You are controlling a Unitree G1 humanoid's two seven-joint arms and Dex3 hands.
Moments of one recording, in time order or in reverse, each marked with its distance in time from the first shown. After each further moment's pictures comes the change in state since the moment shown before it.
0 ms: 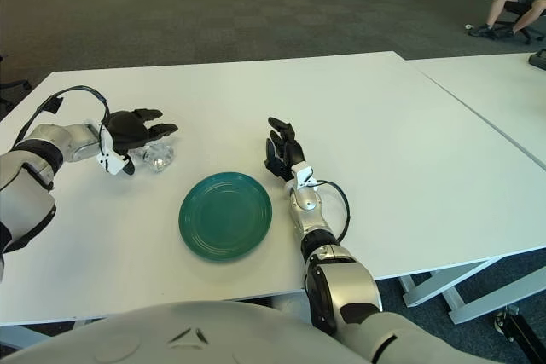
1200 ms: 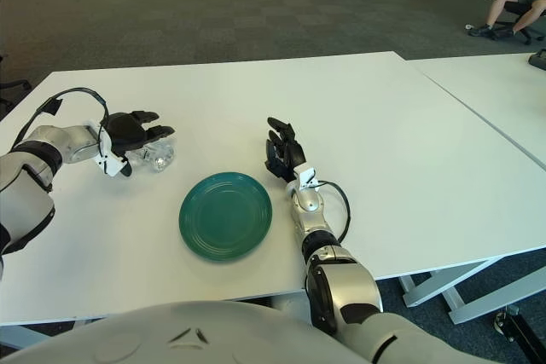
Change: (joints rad) left arm 0.008 0.000 -0.004 0.003 -0.011 0.026 -0.025; right arm 0.004 -0.002 -0.012 0.011 0.014 -0.055 0.067
